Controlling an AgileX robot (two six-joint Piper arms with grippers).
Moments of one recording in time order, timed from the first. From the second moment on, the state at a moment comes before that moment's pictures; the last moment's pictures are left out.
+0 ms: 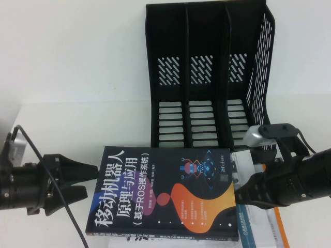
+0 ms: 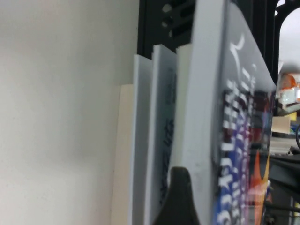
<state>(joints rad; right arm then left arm) 0.40 1.57 -0.80 0.92 0.52 -0.70 0.25 1.58 -0.66 -1.41 1.09 0.91</state>
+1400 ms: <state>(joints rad) 0.44 1.66 -0.88 1.11 0.57 -0.87 0.25 1.80 -0.73 -1.48 1.18 1.01</state>
